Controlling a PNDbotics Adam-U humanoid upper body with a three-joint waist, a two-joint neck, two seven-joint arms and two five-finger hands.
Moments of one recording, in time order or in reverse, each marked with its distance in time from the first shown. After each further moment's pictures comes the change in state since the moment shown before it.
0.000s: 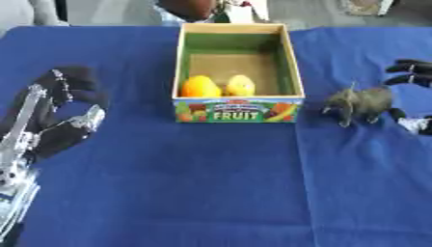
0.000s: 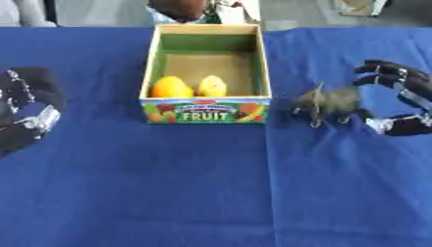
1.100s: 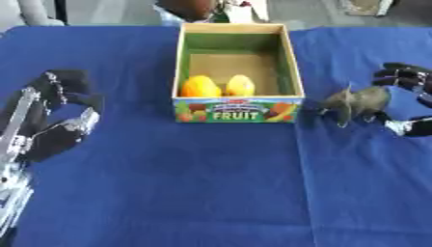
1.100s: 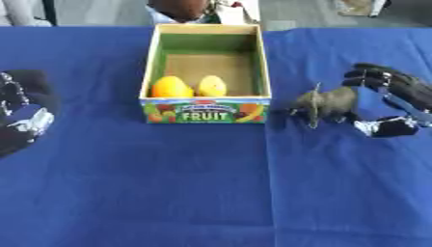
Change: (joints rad) left arm -0.001 -0.008 -0.006 0.000 0.000 -0.001 -0.012; right arm -0.023 0.030 -0.018 0.075 0.154 0.000 -0.105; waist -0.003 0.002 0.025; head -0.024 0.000
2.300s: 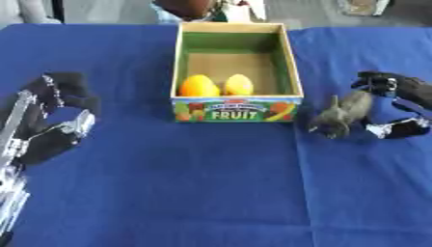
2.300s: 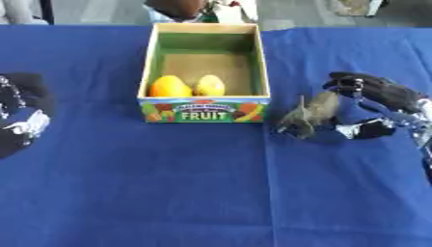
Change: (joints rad) left arm 0.000 -0.002 0.000 0.000 -0.001 0.007 -0.013; right arm -0.007 0.025 0.058 -0.055 -0.052 0.001 0.207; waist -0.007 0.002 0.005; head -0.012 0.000
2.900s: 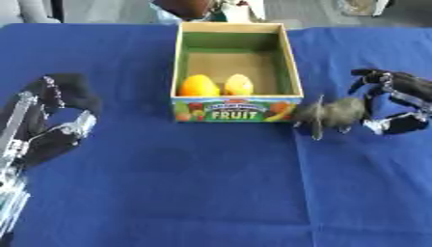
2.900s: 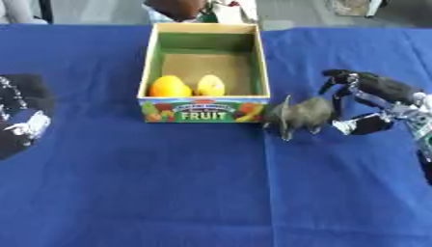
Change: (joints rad) left arm 0.000 -0.007 0.000 0.000 -0.002 0.001 -0.007; right arm 0.009 -0.001 -0.019 -0.038 -0.214 0.005 0.131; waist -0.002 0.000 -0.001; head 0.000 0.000
